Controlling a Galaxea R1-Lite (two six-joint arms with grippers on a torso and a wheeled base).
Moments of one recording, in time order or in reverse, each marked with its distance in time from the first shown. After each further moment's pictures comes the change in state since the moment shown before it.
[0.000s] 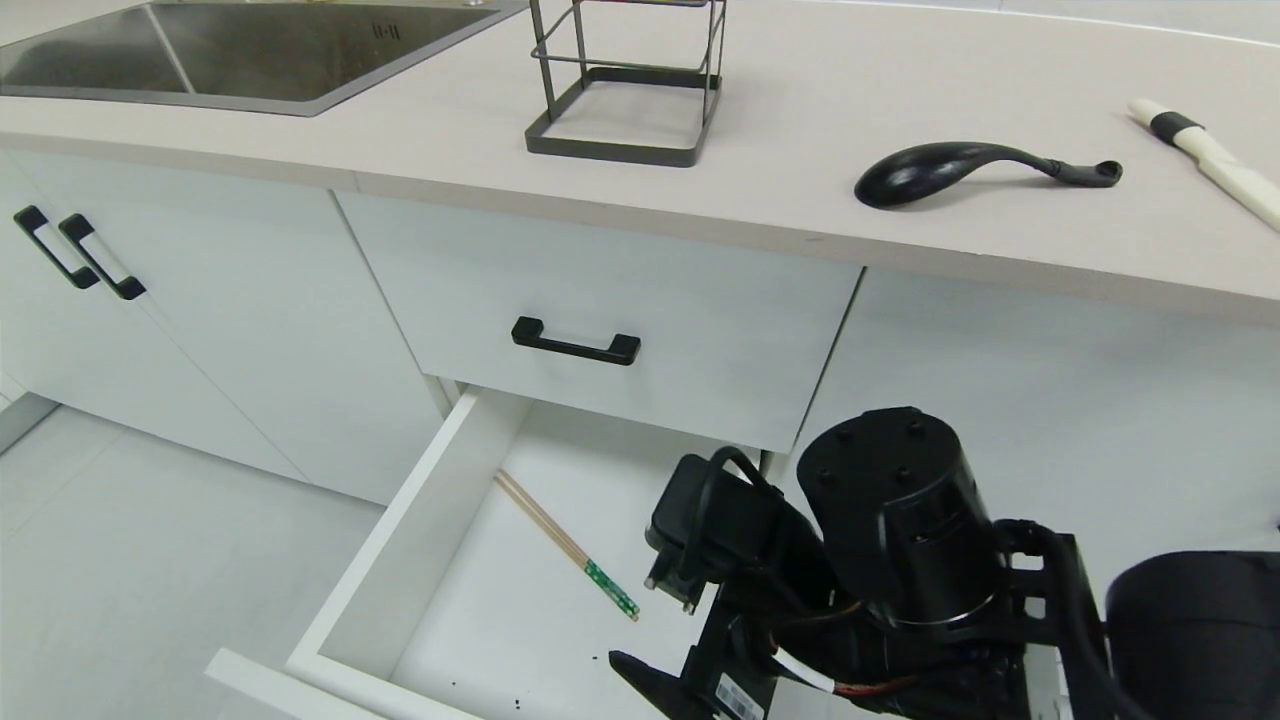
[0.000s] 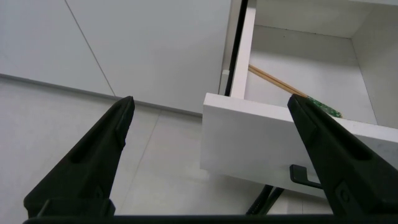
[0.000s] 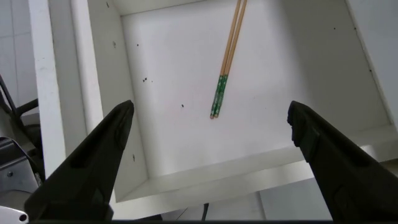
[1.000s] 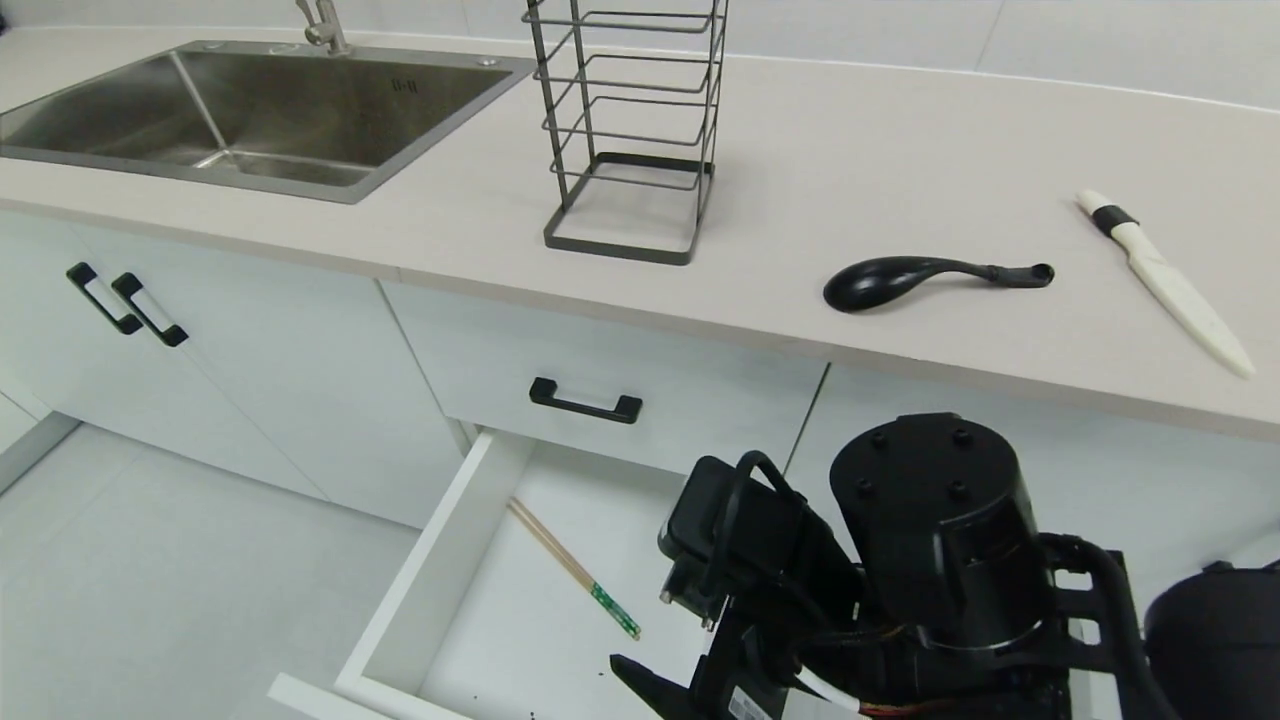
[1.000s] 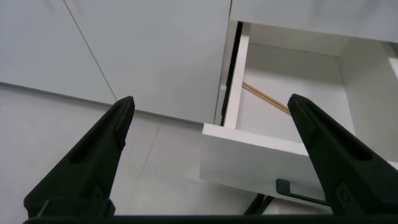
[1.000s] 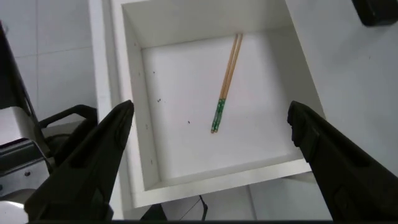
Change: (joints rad) left arm 0.000 0.000 0.000 0.000 0.000 0.000; right arm 0.026 -0.038 0.033 -0.039 -0.016 -0.001
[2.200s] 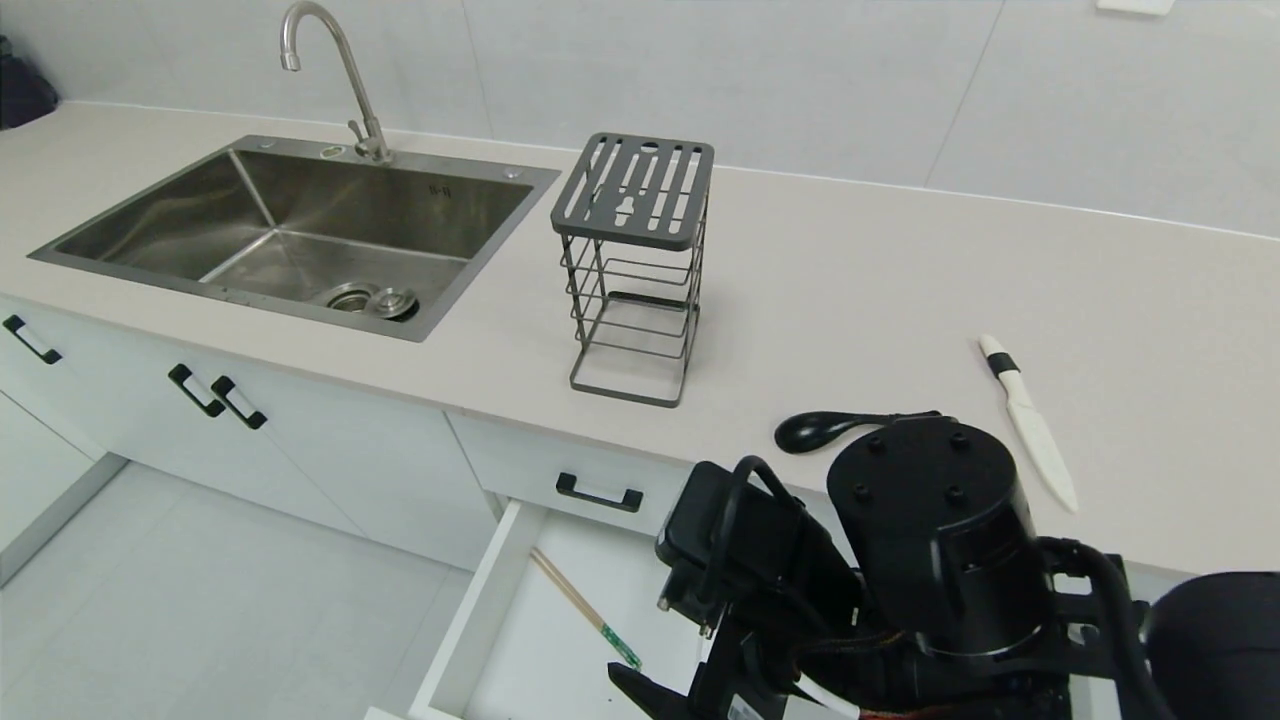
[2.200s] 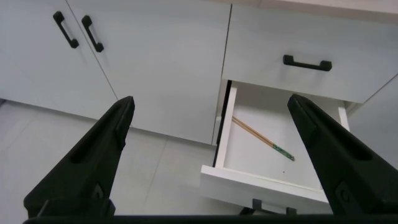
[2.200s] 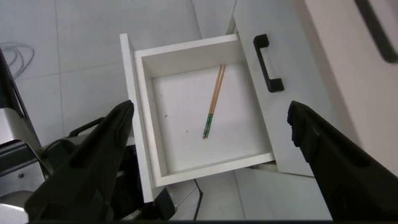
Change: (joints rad) left arm 0.000 0.000 0.000 0.001 0.000 0.000; right arm -0.001 0.001 -0.002 0.007 0.006 0.006
